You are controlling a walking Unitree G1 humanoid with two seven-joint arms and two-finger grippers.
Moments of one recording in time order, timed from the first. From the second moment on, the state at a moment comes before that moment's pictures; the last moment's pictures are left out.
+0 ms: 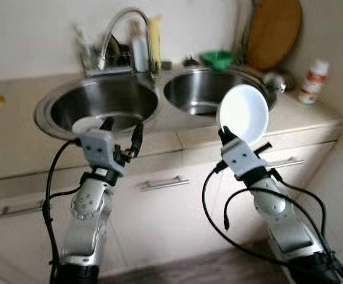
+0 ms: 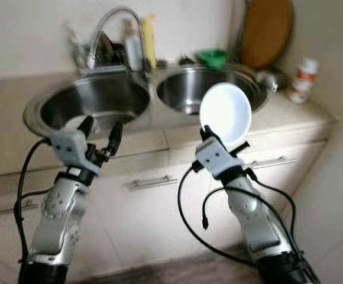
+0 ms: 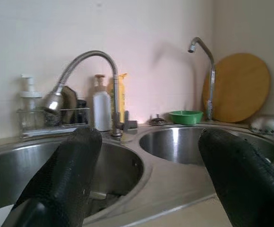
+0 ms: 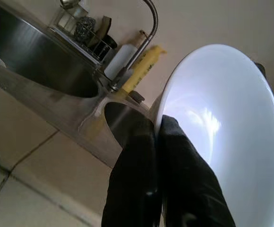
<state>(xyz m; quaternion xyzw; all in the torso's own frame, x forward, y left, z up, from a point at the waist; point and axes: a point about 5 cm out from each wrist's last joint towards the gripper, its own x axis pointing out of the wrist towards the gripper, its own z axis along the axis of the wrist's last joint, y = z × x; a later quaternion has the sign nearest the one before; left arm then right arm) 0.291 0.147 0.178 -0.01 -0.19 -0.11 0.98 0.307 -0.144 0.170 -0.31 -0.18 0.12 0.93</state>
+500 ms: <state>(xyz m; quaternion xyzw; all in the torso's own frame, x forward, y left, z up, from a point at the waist) 0.289 0.151 0.183 -0.01 -0.20 -0.10 0.98 0.335 -0.174 0.190 -0.25 -0.16 0.03 0.96</state>
